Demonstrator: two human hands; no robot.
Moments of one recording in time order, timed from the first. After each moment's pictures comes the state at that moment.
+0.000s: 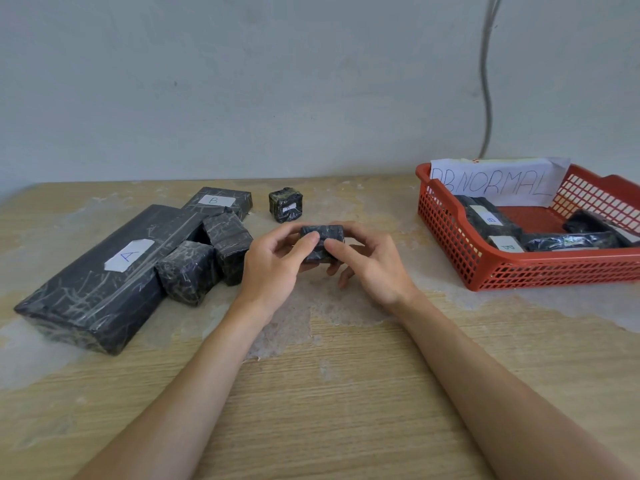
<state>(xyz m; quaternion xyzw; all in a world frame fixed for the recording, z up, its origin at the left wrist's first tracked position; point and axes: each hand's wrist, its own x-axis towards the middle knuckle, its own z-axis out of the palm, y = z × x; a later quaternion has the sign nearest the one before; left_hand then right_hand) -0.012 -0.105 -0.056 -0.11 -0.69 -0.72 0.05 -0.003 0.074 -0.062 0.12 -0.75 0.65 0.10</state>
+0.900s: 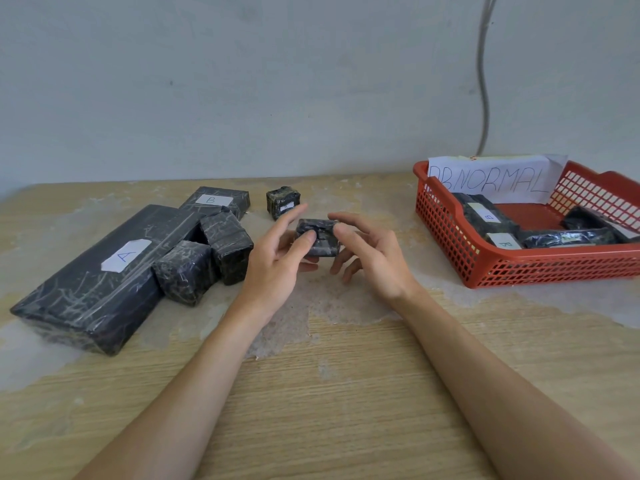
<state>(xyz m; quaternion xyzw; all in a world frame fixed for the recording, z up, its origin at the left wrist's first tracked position) -0.011 -0.105 -0.055 -0.16 -0.70 -0.69 0.04 -0.003 0.077 -0.057 0.09 -0.74 0.66 0.10</state>
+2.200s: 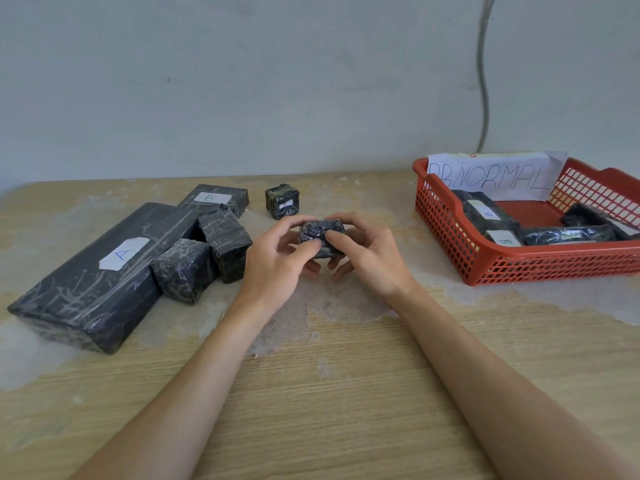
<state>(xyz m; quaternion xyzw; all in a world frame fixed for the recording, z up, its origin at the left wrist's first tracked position) -0.009 -0.103 -0.054 -0.13 -0.72 -0.68 0.04 -0.005 0.074 -0.060 0.08 -0.73 0.67 0.09</state>
